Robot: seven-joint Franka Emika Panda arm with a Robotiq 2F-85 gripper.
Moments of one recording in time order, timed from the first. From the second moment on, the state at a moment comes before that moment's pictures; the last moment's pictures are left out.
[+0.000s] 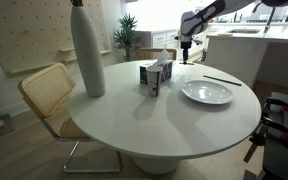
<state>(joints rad) -0.31 0.99 -0.04 -1.10 -0.10 2.13 -0.85</state>
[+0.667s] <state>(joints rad) -0.16 0.66 -0.06 -1.52 -0.11 2.13 -0.36</state>
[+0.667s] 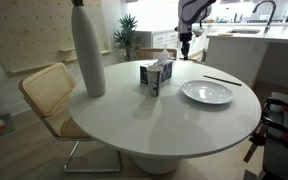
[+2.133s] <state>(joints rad) -0.21 0.36 -0.11 -2.00 -0.07 2.12 -0.19</state>
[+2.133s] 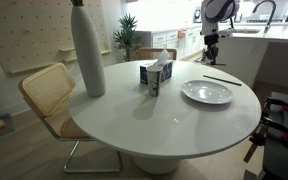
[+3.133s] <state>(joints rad) -0.24 0.22 -0.20 -2.26 -0.15 2.32 -0.29</state>
